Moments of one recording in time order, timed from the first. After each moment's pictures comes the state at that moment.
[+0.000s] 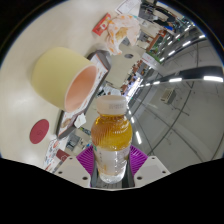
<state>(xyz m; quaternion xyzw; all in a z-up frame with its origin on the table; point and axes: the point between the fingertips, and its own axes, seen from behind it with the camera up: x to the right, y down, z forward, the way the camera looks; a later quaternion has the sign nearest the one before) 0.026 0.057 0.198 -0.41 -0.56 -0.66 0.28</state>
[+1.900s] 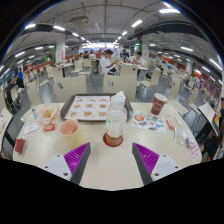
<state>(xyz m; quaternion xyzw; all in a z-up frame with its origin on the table) 0.083 -0.101 0.127 -0.90 0.01 -0.03 0.43</state>
